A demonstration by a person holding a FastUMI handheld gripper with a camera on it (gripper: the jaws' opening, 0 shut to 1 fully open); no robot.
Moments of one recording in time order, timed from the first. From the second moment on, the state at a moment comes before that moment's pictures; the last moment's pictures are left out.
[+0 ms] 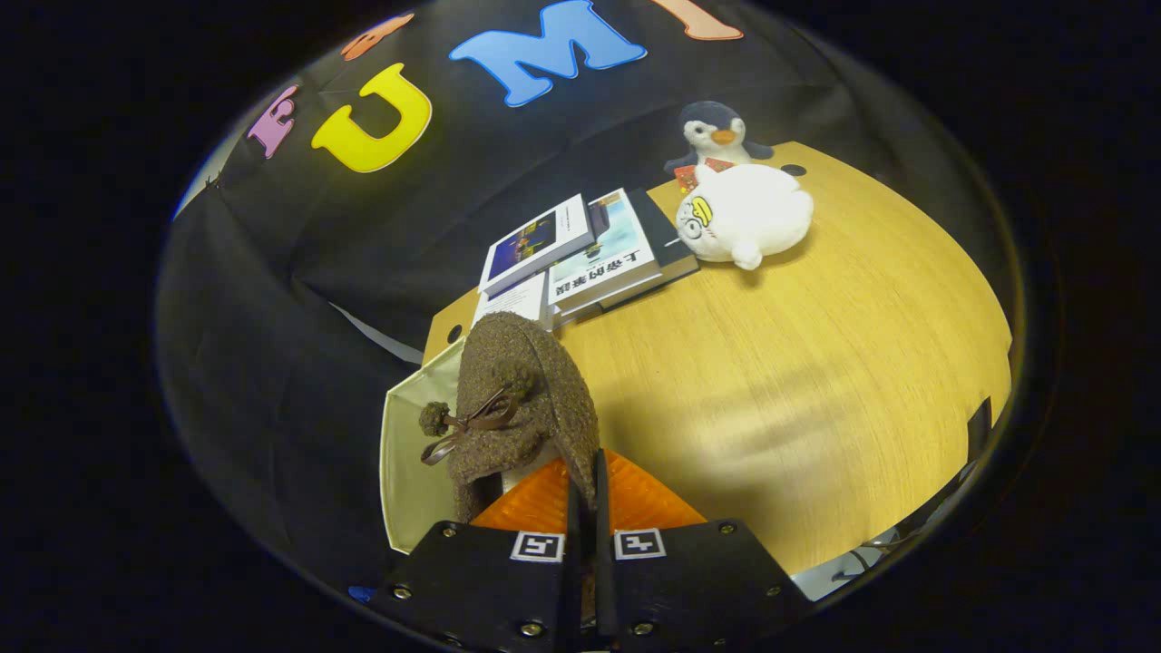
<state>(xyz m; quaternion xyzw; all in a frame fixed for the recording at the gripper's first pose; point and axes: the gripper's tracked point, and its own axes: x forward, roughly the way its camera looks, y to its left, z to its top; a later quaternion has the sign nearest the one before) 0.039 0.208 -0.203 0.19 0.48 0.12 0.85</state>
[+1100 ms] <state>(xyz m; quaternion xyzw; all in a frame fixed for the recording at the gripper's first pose) 0.047 0.308 -0.180 0.18 0.39 0.13 0.89</state>
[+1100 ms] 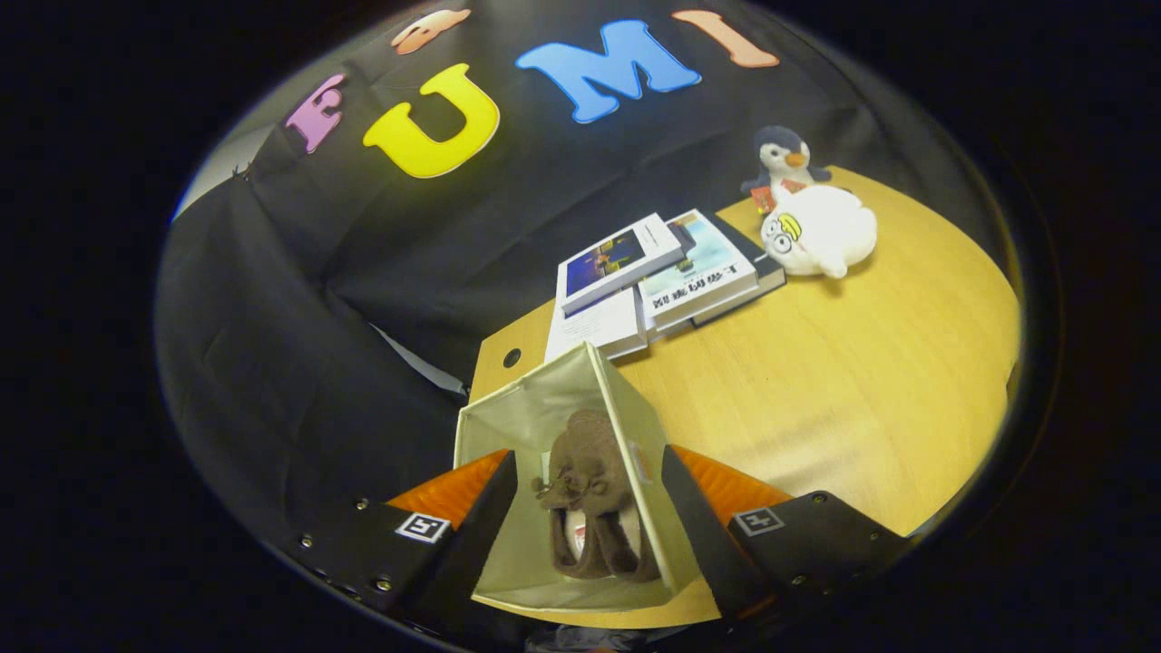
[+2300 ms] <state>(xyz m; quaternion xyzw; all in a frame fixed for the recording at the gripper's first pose) 0.047 0.043 0.025 0.00 0.06 0.07 1.00</state>
